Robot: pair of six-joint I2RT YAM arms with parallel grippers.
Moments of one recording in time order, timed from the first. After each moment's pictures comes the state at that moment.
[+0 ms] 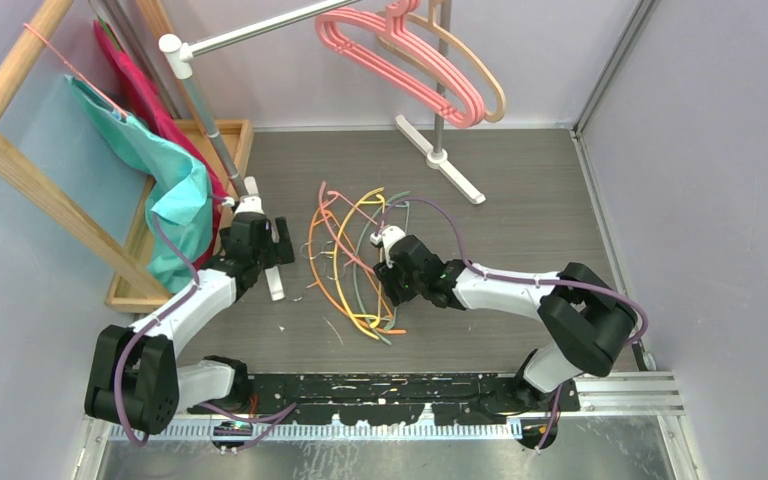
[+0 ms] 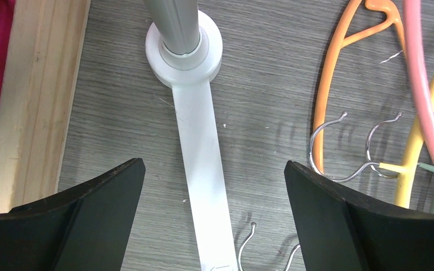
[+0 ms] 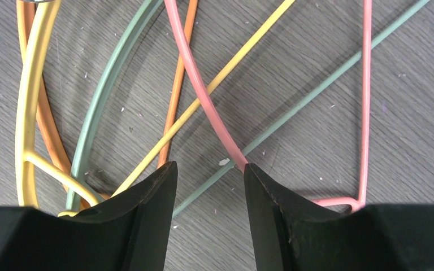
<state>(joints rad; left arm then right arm) -0.24 1.19 0.61 -0.15 -0.28 -0.34 0.86 1.52 0.76 -0.05 0.09 0.16</state>
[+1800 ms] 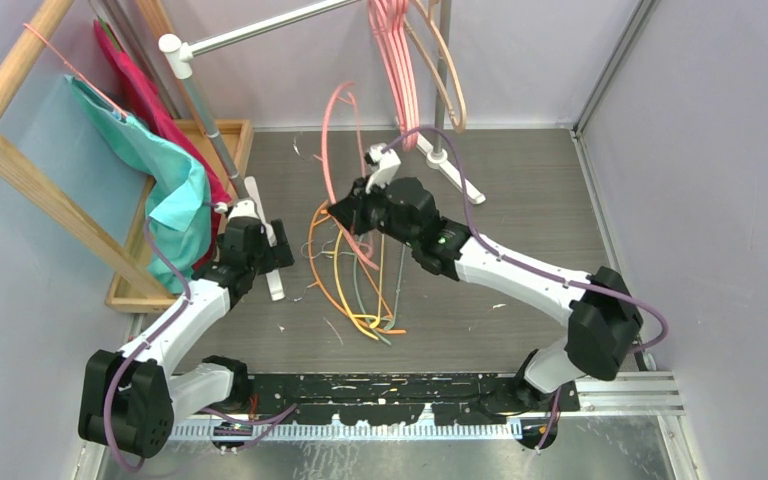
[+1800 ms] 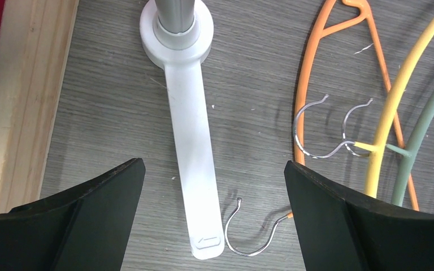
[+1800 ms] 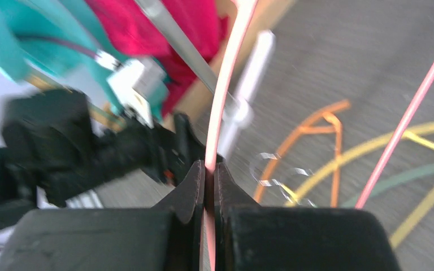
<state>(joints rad) -0.24 1.08 0.59 -0.23 -0.23 -0.41 0.89 1.46 1.10 0.14 0.03 0.45</state>
